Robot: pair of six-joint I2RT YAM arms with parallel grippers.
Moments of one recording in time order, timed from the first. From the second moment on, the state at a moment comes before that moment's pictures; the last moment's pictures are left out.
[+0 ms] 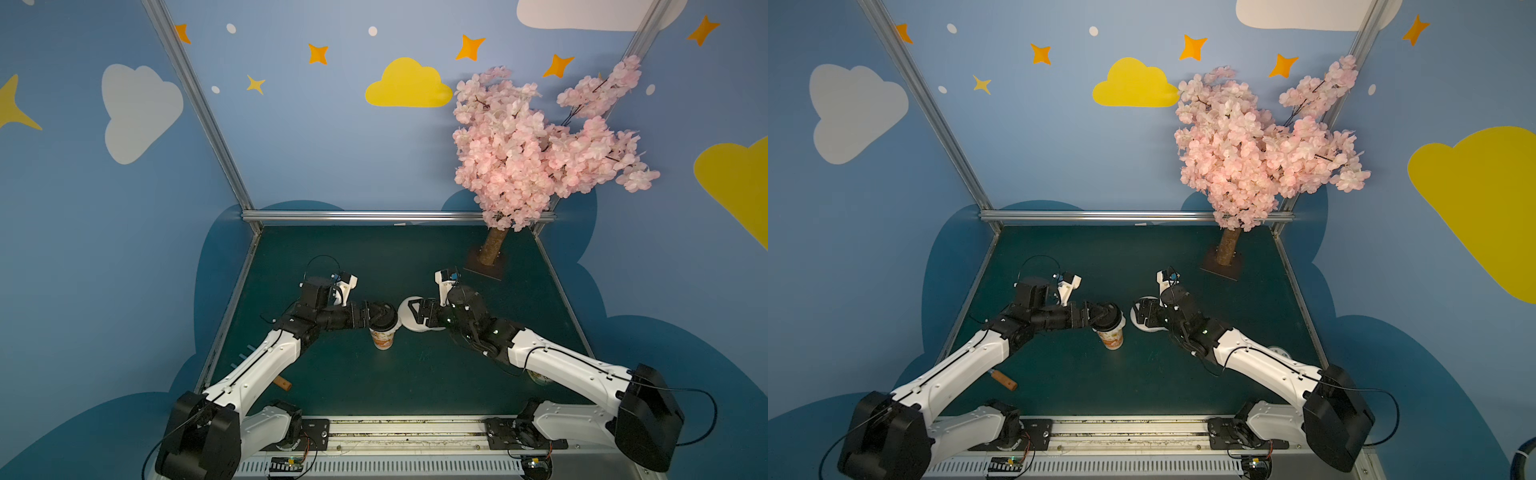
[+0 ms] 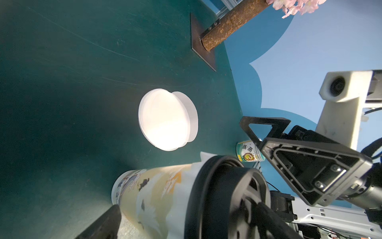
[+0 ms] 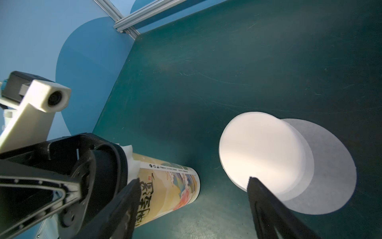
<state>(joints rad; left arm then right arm) -0.33 1.14 0.68 -0.20 0.65 -0.55 0.83 1.23 0.77 -0.07 0.08 0.64</state>
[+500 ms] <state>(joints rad) -0.29 0.98 0.76 -0.33 0.48 -0.50 0.76 1.14 0.77 -0.14 0.18 0.53</state>
